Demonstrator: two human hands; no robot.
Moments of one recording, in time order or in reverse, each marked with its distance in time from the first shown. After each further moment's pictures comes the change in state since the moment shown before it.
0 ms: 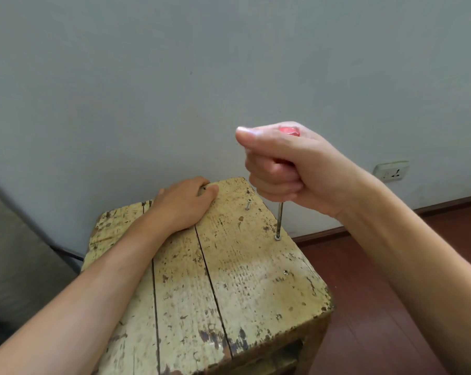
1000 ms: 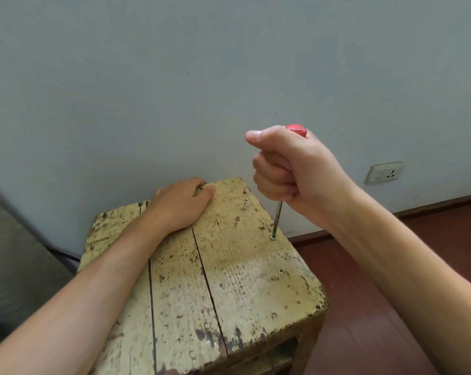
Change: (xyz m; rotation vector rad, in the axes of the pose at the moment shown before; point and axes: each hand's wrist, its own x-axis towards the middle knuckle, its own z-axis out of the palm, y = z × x) left_hand -0.001 0.001 0.000 0.014 -0.004 0.001; right_hand -0.006 0.007 0.010 0.044 0.313 -0.052
